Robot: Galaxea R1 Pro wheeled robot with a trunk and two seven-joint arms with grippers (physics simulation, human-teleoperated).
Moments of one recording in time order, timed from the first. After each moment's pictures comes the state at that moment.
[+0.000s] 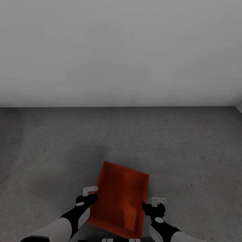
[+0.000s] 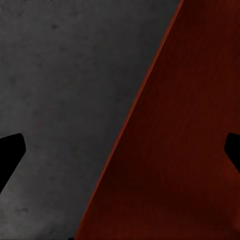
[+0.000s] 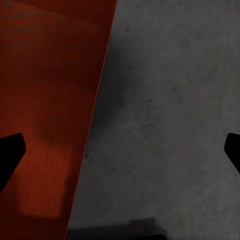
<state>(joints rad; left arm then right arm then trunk) -0.68 -0.10 -0.04 -0.15 0.13 -0.11 0.20 -0.61 0.10 0.72 -0.11 -0.66 -0.29 -0.32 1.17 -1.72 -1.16</state>
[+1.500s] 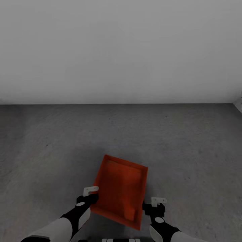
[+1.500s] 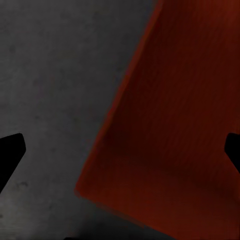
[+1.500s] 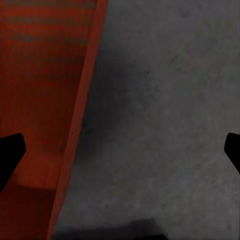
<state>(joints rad) -0.68 -0.10 -0.04 -0.15 0.13 -0.11 0.20 -0.61 0.10 0.72 -0.11 -0.66 -0.29 -0.32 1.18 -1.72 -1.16</state>
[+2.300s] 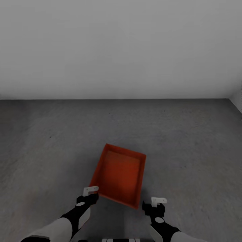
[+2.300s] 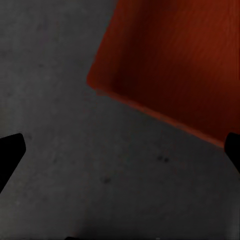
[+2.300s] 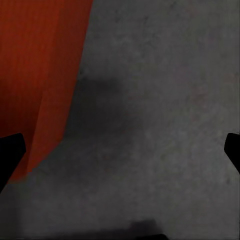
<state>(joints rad) -0.68 -0.10 -0.04 -0.15 0.13 -0.11 0.20 -0.61 0.10 0.72 -0.11 -0.66 -0.29 -0.31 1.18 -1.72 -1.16</state>
